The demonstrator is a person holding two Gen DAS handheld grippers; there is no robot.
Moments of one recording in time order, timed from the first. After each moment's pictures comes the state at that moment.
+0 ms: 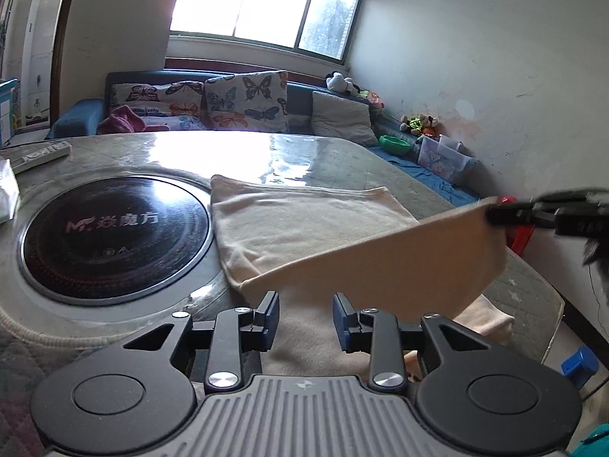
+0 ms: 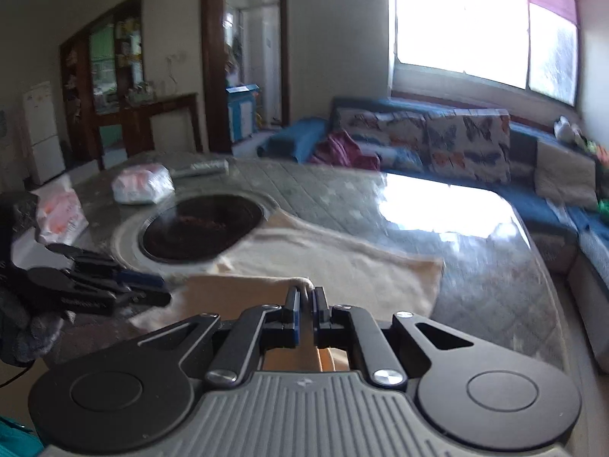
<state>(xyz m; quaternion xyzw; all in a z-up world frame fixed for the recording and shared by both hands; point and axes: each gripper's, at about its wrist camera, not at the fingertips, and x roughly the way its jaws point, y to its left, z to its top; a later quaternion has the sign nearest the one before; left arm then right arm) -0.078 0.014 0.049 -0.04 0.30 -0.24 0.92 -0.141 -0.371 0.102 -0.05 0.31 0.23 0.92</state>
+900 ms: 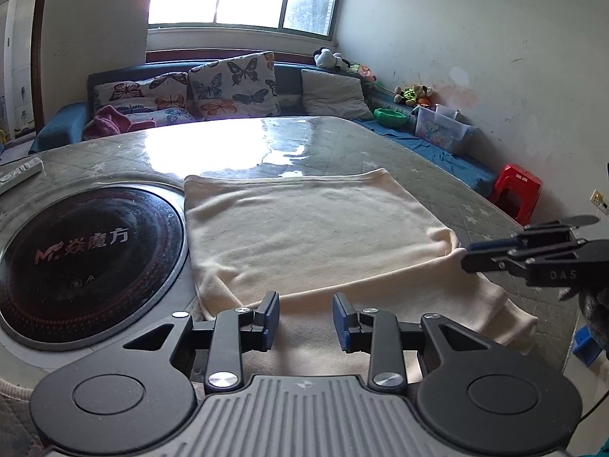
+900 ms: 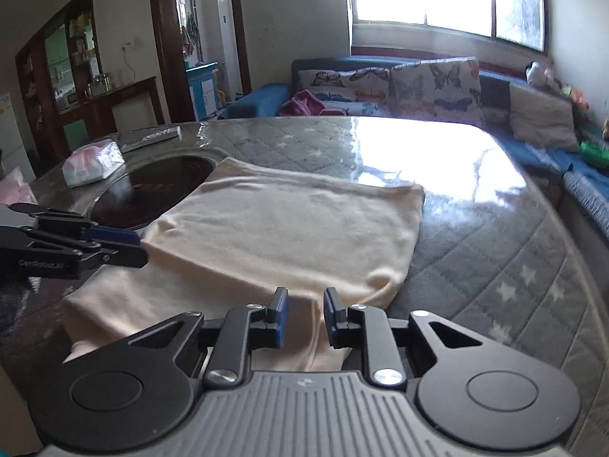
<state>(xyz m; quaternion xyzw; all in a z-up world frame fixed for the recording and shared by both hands) -0.046 -0.018 0.044 0.01 0.33 -0.26 0.91 -0.118 -0.389 0.043 -0.01 0.35 0.19 0.92</state>
